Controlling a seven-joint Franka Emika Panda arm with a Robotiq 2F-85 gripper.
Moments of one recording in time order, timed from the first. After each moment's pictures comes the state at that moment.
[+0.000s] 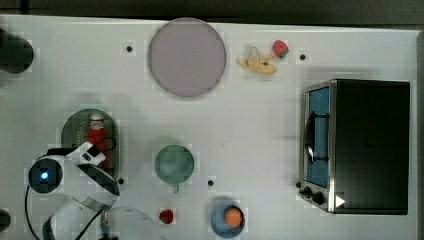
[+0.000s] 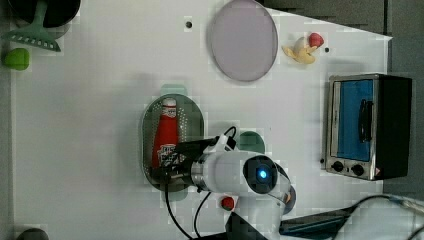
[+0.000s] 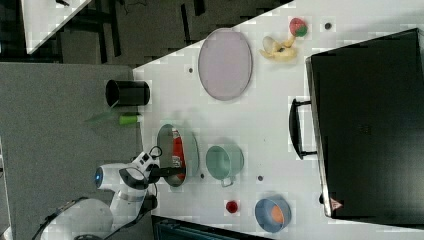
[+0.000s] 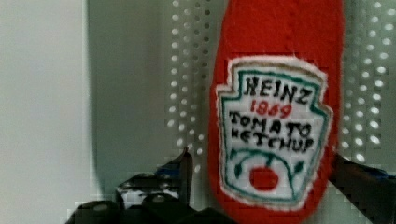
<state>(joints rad) -0.06 0.61 0.75 -2.26 -0.49 1.06 0.20</state>
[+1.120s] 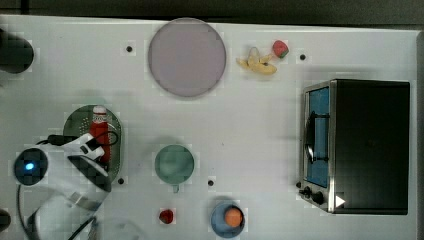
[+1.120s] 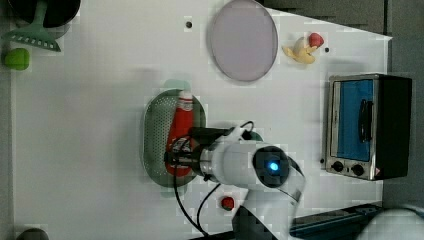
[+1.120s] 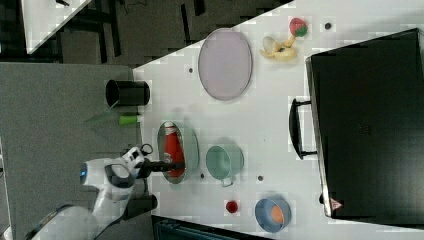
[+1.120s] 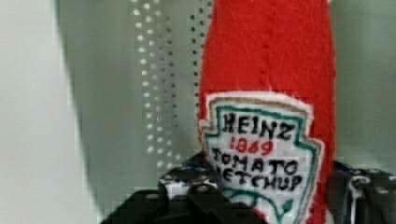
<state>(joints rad) -0.05 0.47 0.75 -2.21 -0.39 0.92 0.28</state>
